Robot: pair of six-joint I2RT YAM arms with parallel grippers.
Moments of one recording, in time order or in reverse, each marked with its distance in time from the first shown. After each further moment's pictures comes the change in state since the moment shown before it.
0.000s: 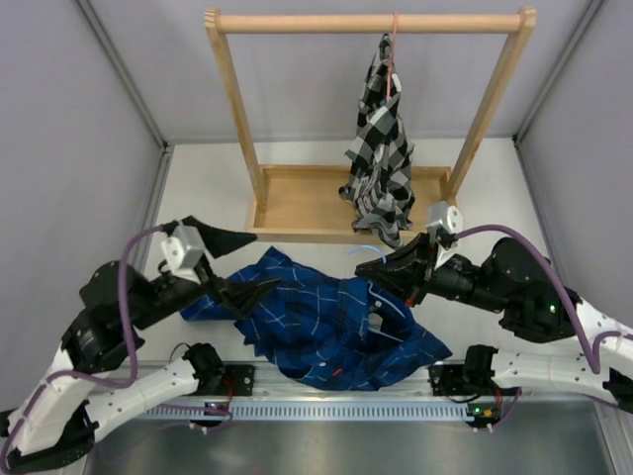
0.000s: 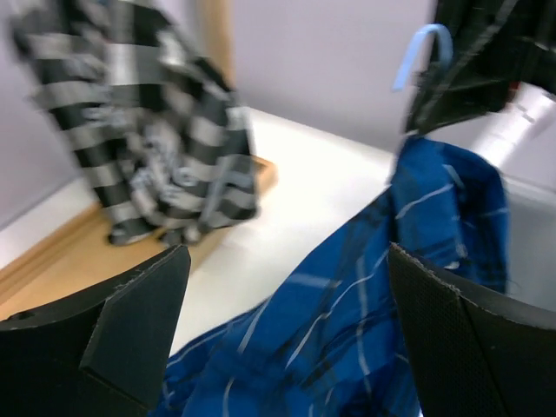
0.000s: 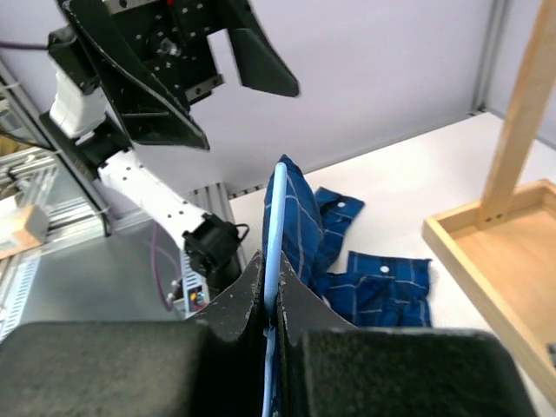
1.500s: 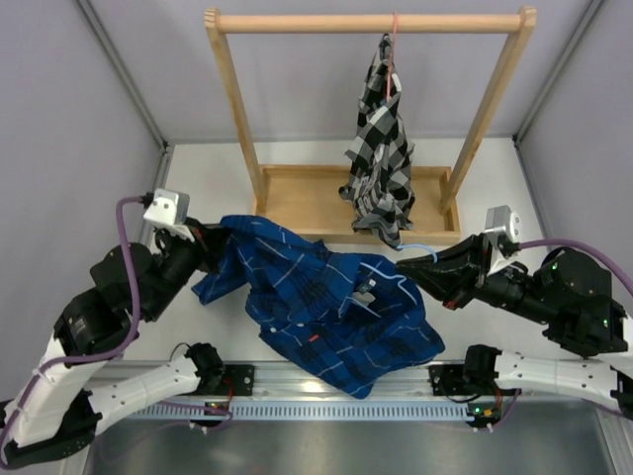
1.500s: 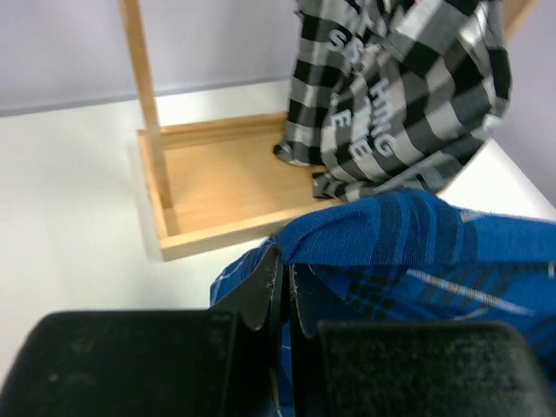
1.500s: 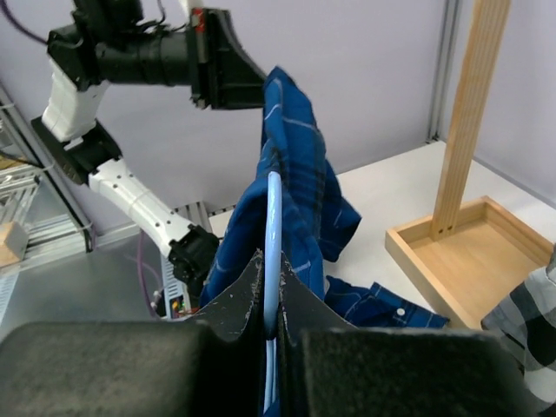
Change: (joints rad) left arm 0.000 0.039 0.099 -0.240 -0.655 -0.208; right arm 0.000 -0.148 0.054 -0.145 0.088 -0.059
